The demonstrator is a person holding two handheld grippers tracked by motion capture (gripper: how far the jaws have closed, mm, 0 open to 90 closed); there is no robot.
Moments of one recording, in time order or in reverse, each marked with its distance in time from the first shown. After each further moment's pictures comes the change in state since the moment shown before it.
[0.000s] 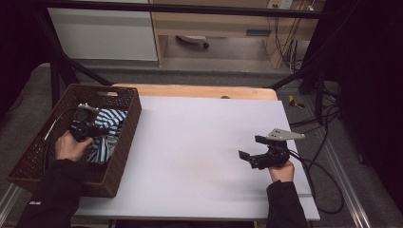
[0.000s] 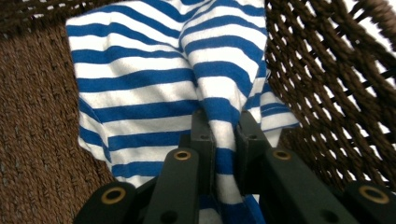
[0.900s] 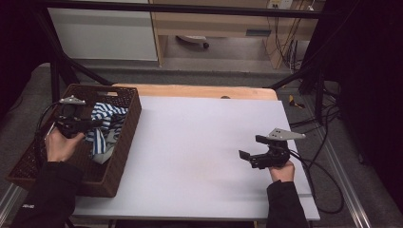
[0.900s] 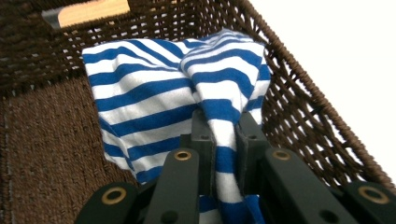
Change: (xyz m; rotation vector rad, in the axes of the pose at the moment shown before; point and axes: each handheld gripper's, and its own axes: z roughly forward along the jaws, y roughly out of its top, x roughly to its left) left arm 0.001 0.005 -0.044 -0.162 -0.012 0.006; right arm 0.000 0.000 -0.001 -0.004 -0.002 0.001
